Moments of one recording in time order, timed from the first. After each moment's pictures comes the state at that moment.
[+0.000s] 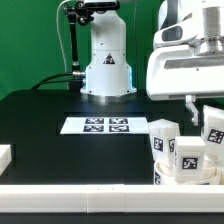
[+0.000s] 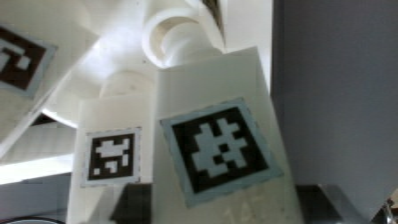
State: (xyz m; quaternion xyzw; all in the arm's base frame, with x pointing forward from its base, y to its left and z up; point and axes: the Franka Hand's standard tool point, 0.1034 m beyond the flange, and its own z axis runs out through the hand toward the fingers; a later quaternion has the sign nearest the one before) arm 0.613 0.123 0.097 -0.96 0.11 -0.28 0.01
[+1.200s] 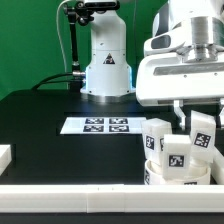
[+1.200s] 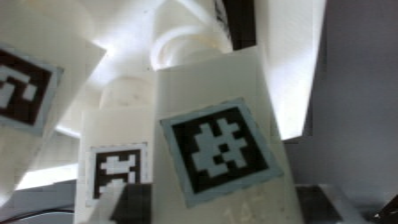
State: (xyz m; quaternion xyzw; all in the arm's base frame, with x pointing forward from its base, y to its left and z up) arm 0.604 0.108 0.087 -0.94 0.12 -0.31 0.00
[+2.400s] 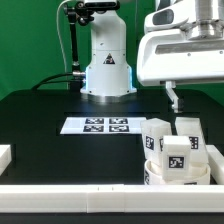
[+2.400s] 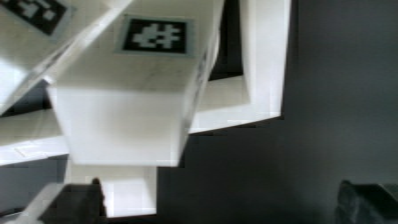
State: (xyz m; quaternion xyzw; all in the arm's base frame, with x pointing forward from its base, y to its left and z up) arm 0.612 0.110 0.119 -0.96 0.10 -0.25 0.01
